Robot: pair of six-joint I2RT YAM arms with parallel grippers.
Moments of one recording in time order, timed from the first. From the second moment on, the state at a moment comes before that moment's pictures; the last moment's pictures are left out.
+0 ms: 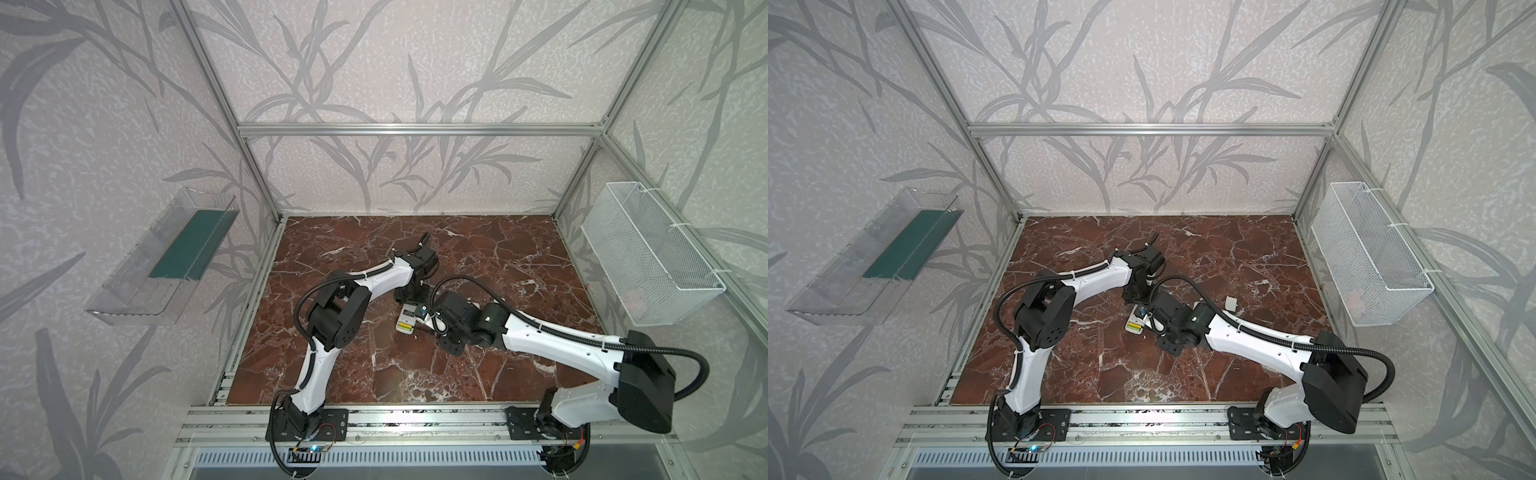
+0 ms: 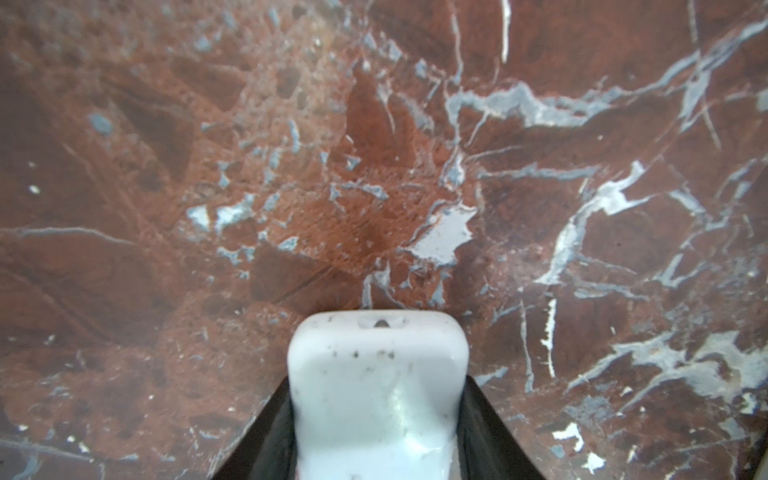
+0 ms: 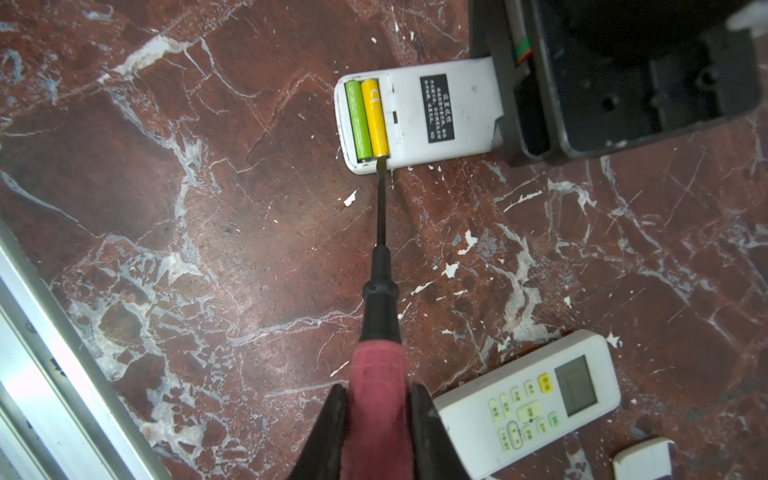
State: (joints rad) left arm -0.68 2.15 1.61 -0.87 0.01 -0.42; right arm 0.97 1.40 0.92 -0.63 0.06 -0.13
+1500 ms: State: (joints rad) left arm -0.74 2.16 1.64 -0.92 -0.19 -0.45; right arm 0.99 1.43 1.03 -0.83 0.10 -0.08
